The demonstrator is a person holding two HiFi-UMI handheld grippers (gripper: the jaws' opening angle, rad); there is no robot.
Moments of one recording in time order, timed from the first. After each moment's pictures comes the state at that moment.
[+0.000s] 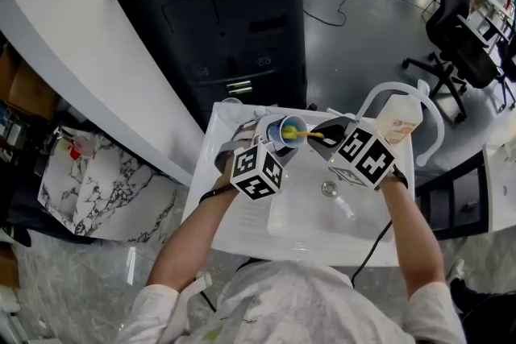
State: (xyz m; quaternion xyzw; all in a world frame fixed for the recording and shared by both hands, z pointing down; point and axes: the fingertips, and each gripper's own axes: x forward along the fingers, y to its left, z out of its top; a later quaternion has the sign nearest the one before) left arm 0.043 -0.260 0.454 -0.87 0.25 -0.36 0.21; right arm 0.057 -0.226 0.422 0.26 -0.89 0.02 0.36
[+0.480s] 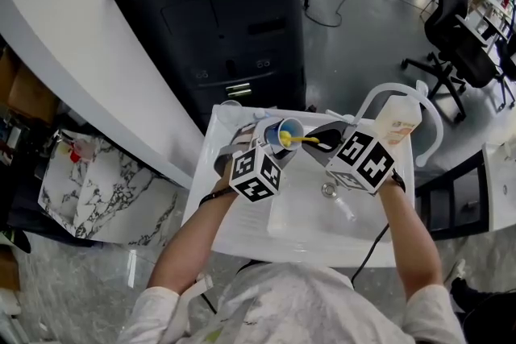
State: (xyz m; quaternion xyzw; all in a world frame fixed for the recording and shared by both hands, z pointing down) left arm 0.039 -0.261 0.459 -0.87 0.26 -0.36 0.20; right arm 0.045 -0.217 0.414 0.25 -0.91 0.04 0.33
